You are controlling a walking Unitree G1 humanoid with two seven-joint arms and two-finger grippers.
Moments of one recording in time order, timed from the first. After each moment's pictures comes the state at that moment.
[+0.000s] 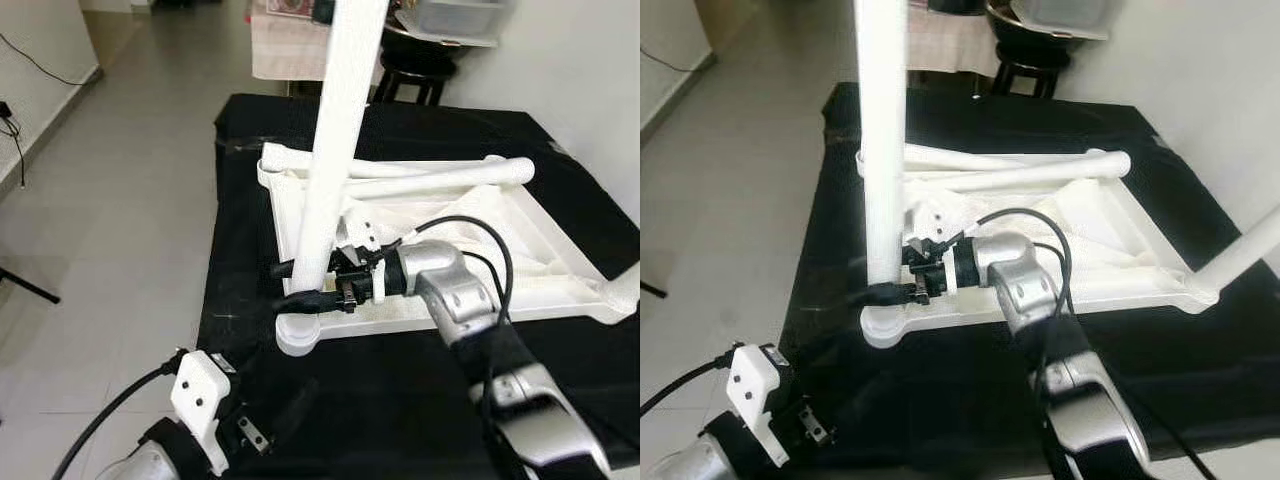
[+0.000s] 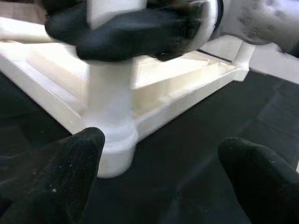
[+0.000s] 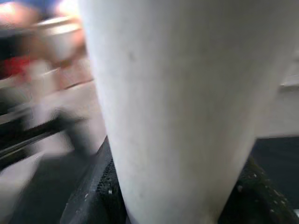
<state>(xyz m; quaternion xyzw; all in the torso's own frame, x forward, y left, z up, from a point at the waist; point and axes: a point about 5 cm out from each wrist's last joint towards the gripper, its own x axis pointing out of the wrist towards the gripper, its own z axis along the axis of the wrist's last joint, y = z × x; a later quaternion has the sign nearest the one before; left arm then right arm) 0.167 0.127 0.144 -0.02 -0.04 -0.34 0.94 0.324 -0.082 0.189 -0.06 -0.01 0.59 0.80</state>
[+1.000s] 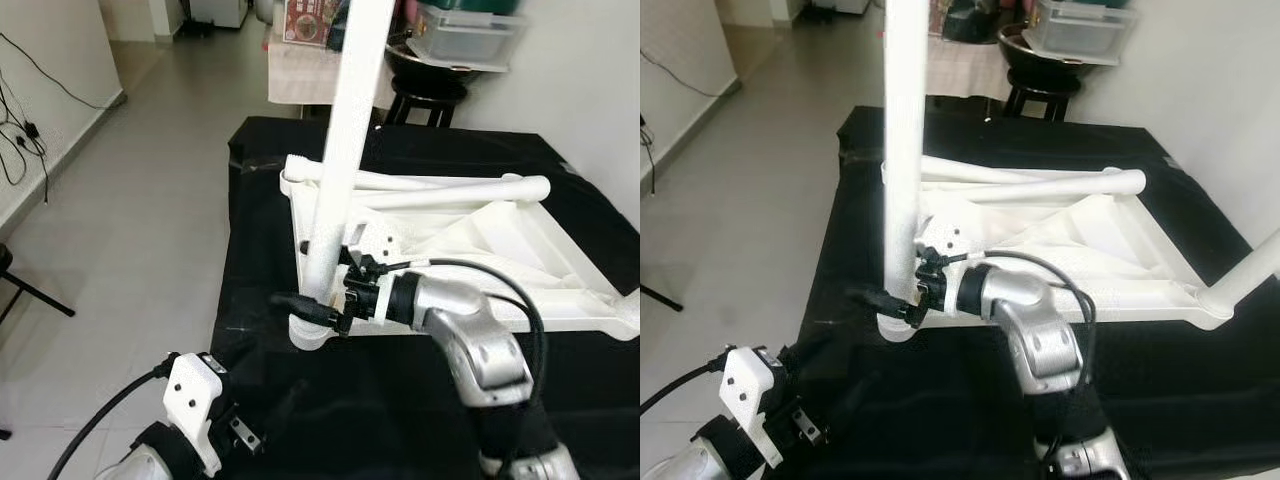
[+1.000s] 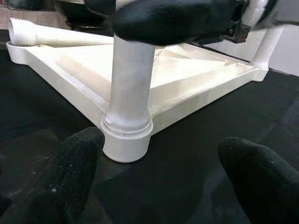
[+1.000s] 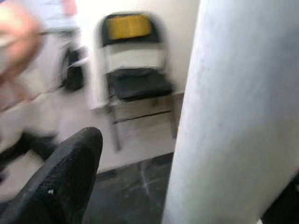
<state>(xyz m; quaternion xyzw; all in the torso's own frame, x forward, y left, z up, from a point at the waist) 0.173 0.134 0.143 -0.01 -0.05 -0.32 0.95 0.304 -0.089 0.211 -0.10 -0.02 0.61 0.78</state>
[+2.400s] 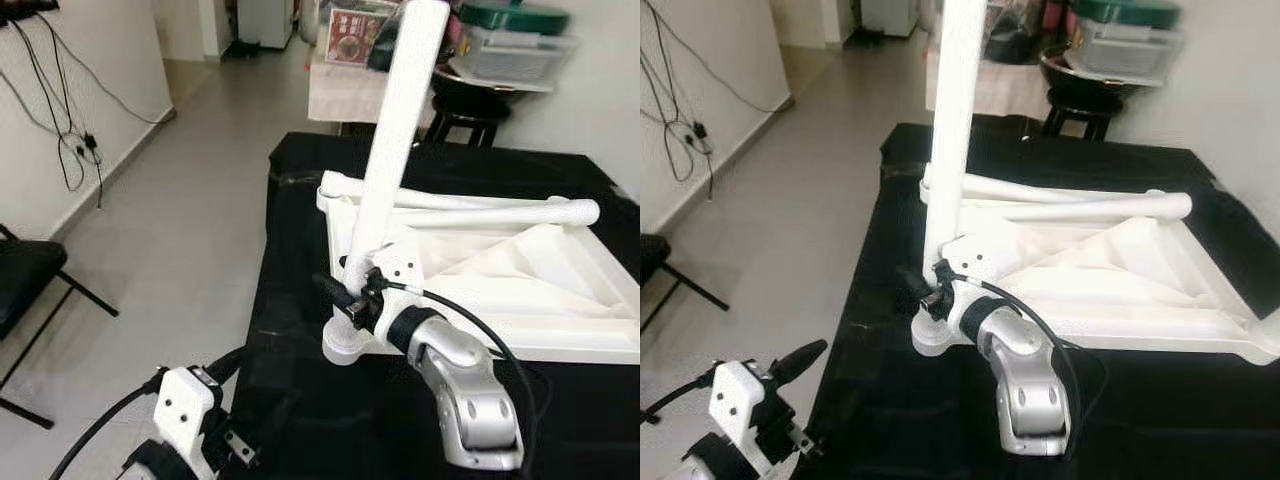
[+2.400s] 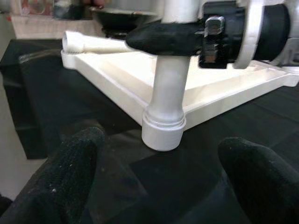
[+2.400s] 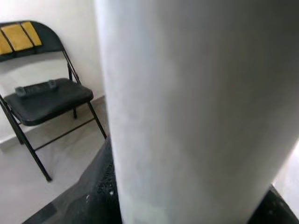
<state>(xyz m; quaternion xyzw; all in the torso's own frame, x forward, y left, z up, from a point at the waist) 0.167 0.141 0.143 -0.01 -0.04 -0.30 0.95 0.292 -0.101 0.168 -0.04 0.05 0.30 0.95</state>
